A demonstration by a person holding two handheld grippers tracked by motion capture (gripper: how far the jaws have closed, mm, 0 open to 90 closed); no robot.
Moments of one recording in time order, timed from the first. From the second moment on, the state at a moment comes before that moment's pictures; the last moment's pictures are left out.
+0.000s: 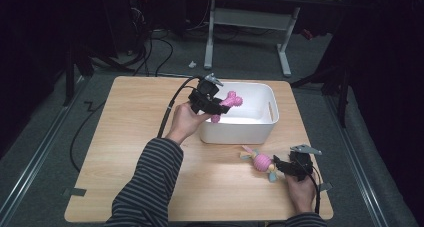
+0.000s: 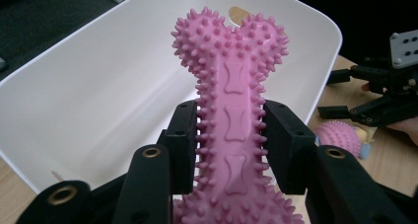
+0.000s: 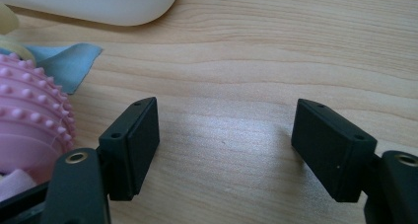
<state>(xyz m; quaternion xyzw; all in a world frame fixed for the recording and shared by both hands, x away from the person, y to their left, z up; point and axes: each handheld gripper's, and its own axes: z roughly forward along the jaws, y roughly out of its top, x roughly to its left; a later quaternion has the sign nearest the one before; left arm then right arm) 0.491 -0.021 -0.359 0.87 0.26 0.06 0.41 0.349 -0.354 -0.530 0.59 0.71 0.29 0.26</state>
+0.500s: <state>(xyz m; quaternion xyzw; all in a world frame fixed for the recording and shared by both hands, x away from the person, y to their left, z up) 0.500 -0.030 -0.370 0.87 0.27 0.07 0.40 0.349 -0.354 -0.530 0.59 0.71 0.29 0.26</state>
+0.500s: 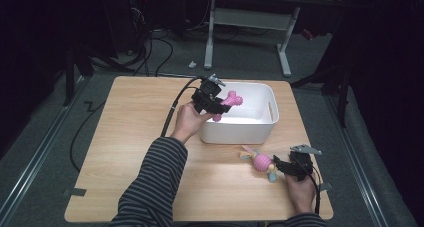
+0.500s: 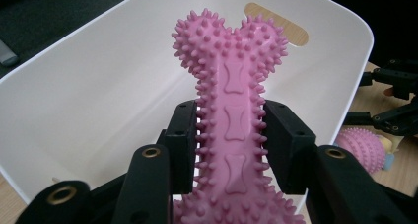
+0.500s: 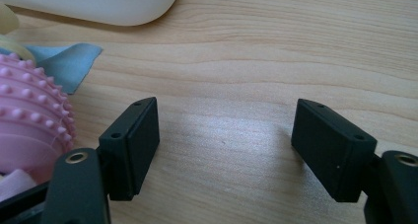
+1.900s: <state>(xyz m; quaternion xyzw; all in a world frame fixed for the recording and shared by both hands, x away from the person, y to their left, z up) 0.507 -0.045 -0.399 0.89 0.29 0.07 0.35 0.349 -0.353 -0.530 0.59 0.71 0.29 0.26</state>
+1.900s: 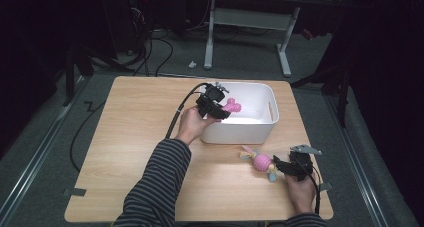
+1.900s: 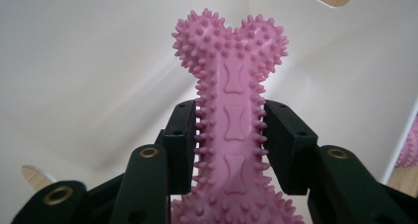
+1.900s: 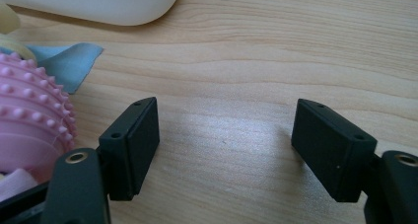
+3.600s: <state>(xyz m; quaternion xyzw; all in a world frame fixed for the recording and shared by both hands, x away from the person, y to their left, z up) 0.453 0.063 -0.354 0.83 0.31 0.12 0.45 0.349 -0.353 -0.530 0.58 0.71 0.29 0.26</state>
